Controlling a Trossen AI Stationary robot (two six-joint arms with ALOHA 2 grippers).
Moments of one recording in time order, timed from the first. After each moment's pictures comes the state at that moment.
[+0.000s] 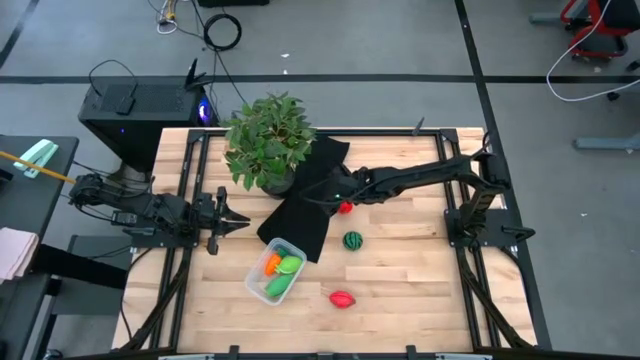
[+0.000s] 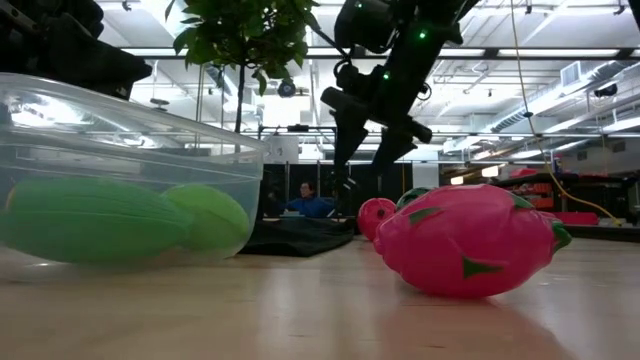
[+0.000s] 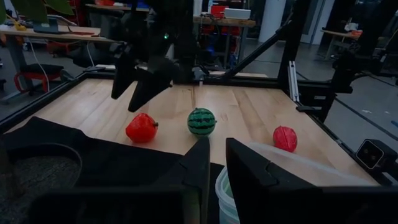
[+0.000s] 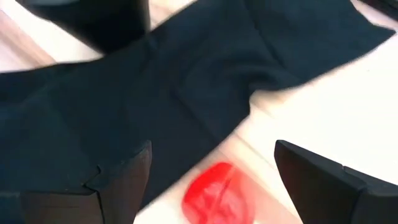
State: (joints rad) left arm -0.30 0.20 0.12 0.00 -0.30 -0.12; right arm -0.06 1.77 1.25 -0.54 0.40 0.72
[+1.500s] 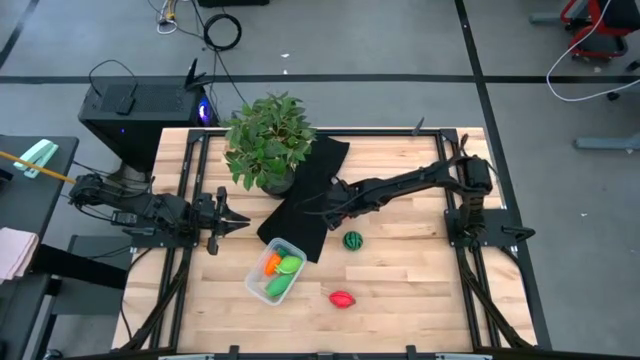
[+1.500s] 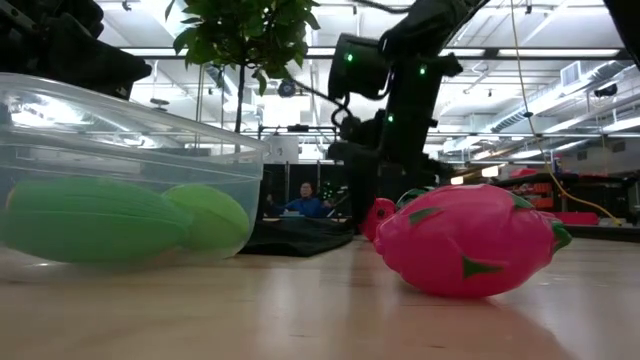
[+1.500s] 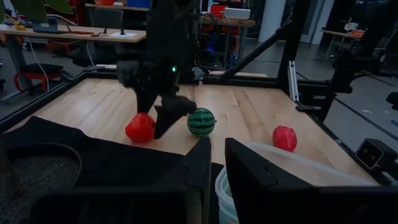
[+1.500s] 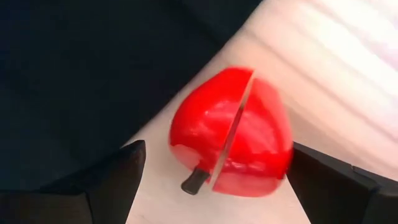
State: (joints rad) left arm -0.30 0.20 0.12 0.00 -0.29 -0.12; right arm -0.04 1.91 1.25 -0.65 0.27 0.89
